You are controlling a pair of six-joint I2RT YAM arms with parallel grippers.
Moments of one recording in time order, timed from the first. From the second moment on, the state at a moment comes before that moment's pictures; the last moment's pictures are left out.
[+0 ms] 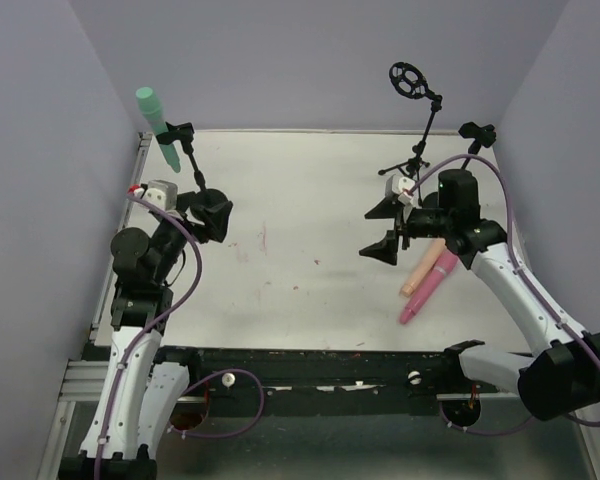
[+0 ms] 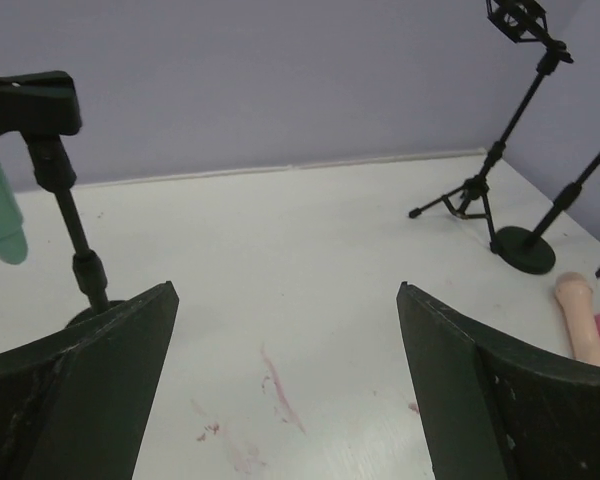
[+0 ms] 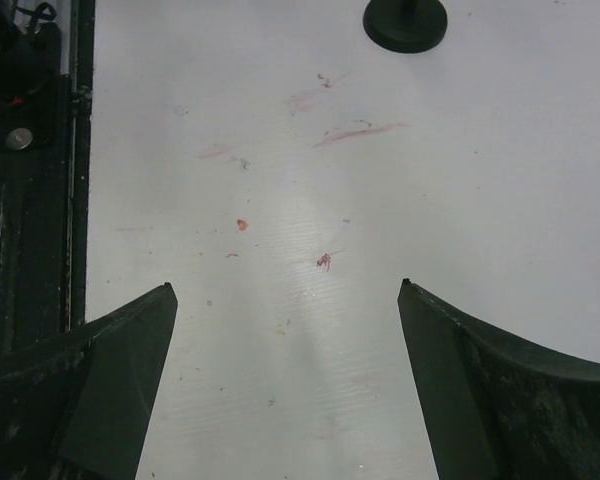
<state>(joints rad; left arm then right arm) -0.06 0.65 0.65 0.12 0.31 -0.23 0.27 1.17 0.92 -0.30 -1.05 -0.53</state>
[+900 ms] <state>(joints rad) -0.21 0.43 0.65 -0.22 0.45 -0.20 -0.30 1.09 1.14 -0.48 -0.59 -0.14</state>
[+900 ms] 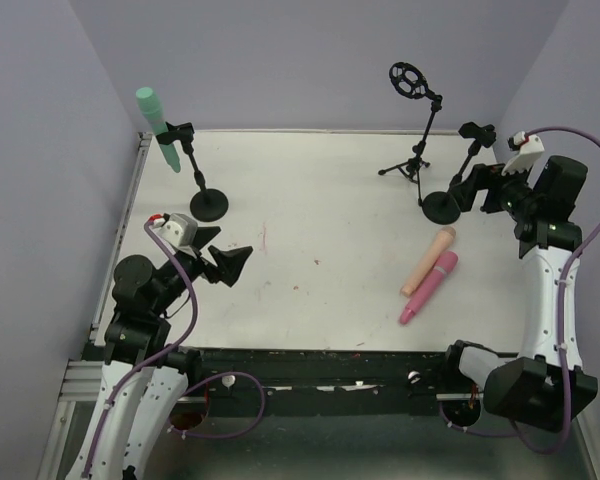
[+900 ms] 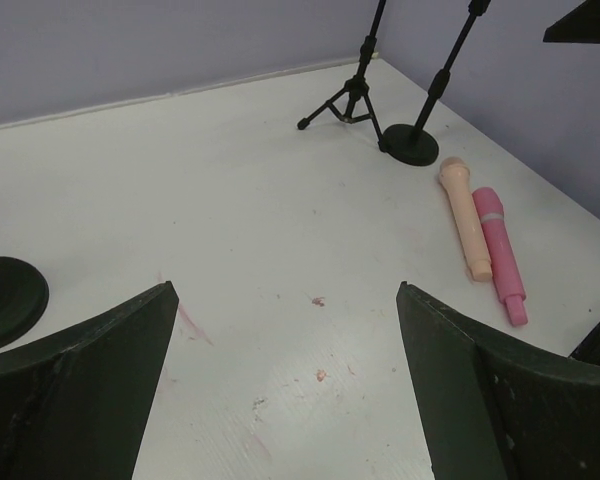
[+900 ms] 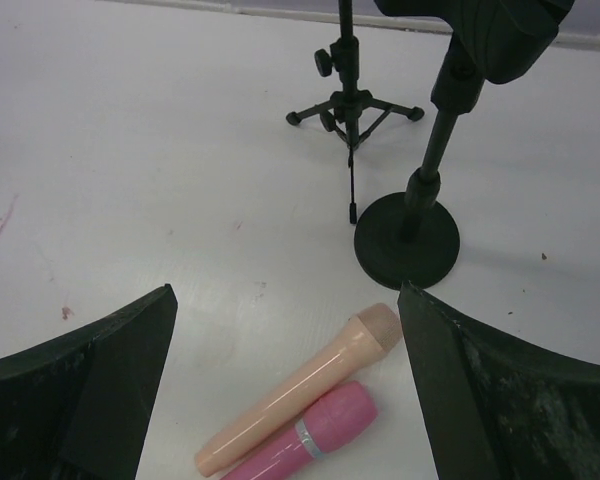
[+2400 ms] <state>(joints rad) -0.22 0.43 0.64 -0.22 0.44 -0.20 -0.34 1.63 0.86 0.71 -0.67 -0.11</state>
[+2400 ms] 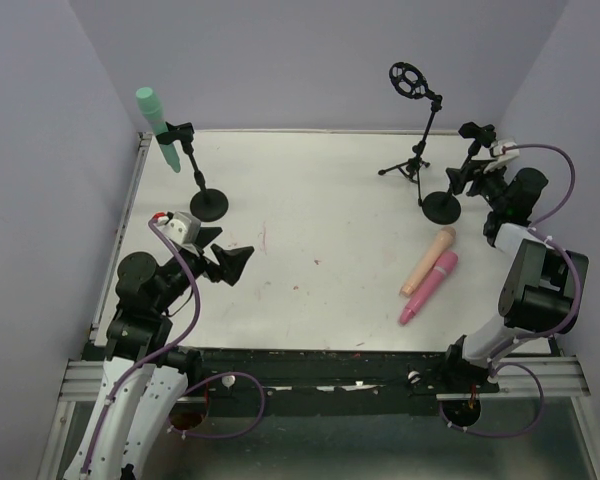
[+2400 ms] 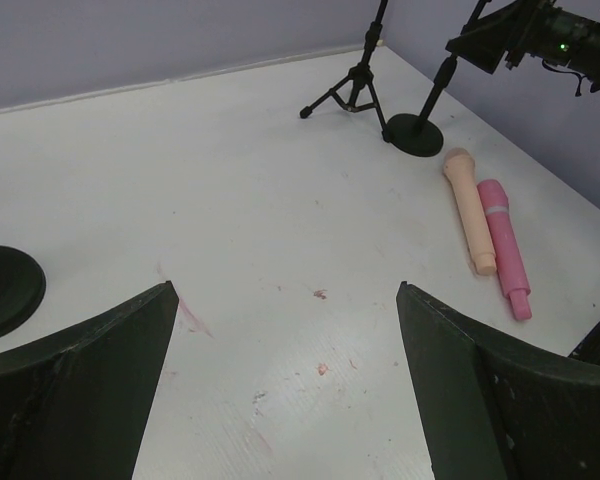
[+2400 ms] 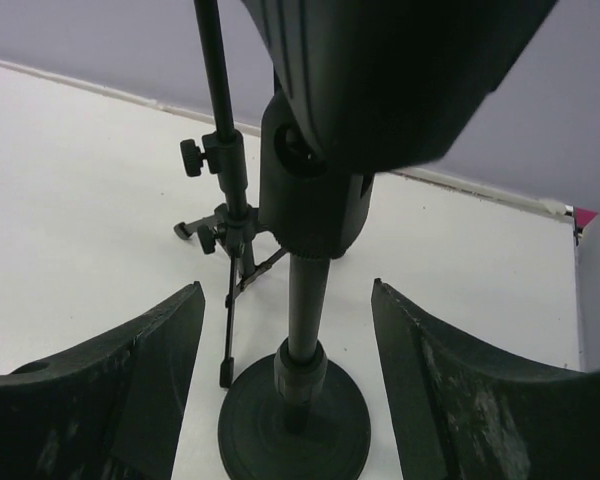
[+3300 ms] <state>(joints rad) -0.22 0.45 0.63 -0.22 0.44 -0.20 -0.34 1.66 1.05 0.66 -0.72 -0.05</state>
